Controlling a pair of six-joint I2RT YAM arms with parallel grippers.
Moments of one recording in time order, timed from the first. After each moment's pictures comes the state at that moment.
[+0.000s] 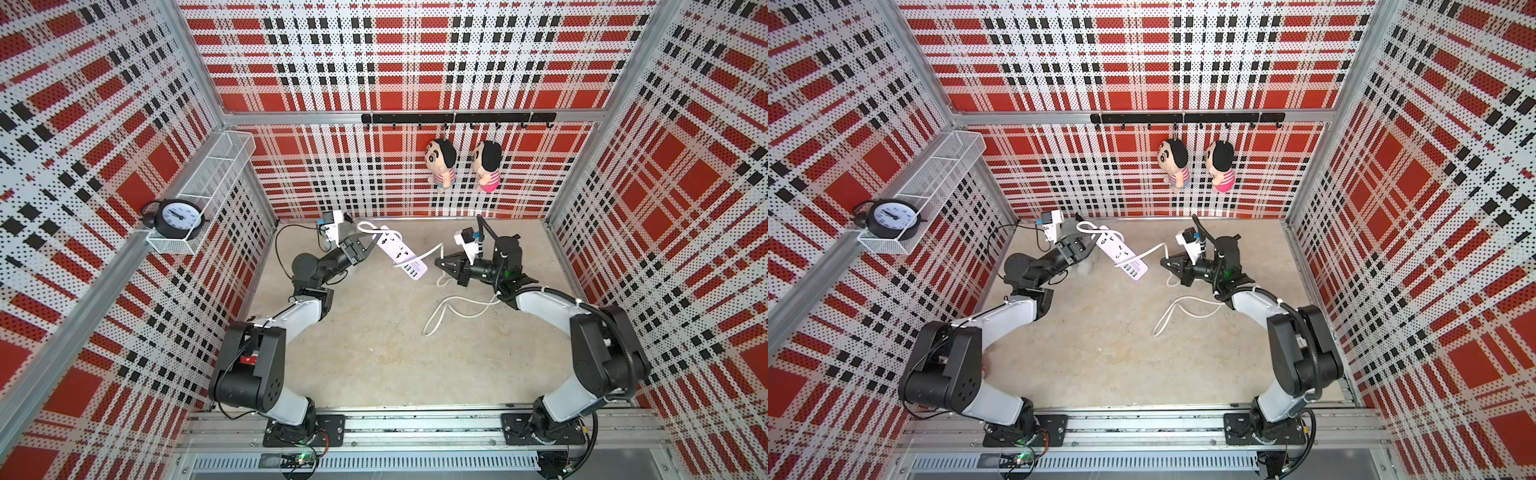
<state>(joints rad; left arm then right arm) -0.18 1.50 0.80 1.11 0.78 -1.15 0.28 1.56 0.94 0.40 -0.91 0.07</state>
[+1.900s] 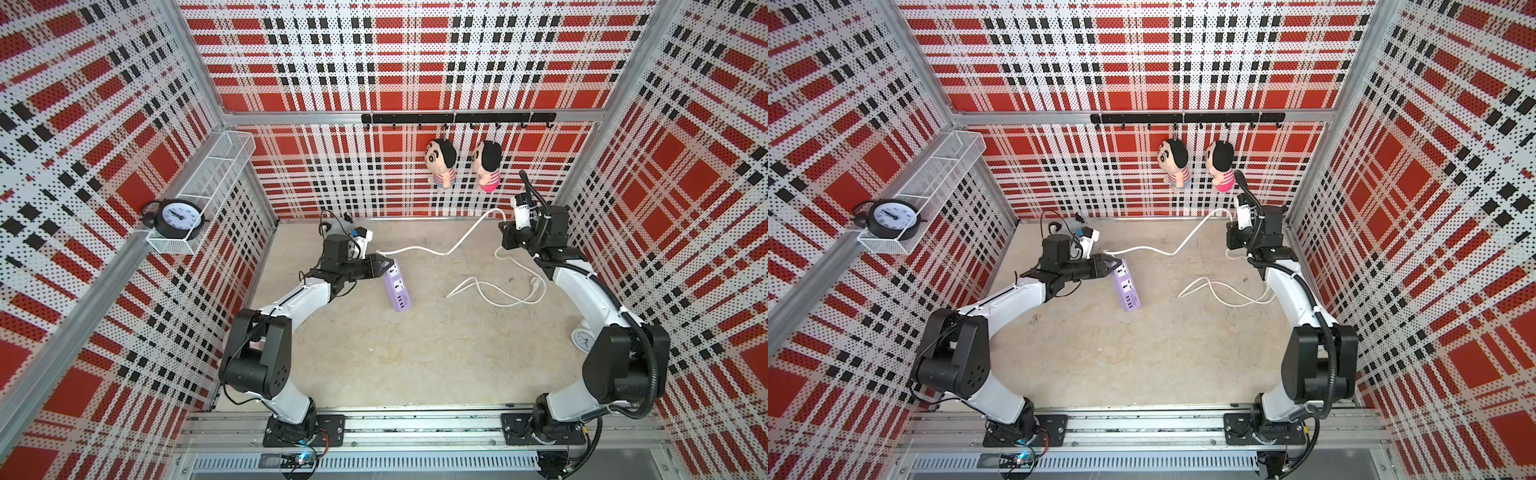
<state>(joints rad) -0.24 1.62 1.03 0.02 0.67 -0.45 0.01 1.57 1.32 -0.18 -0.27 -0.08</state>
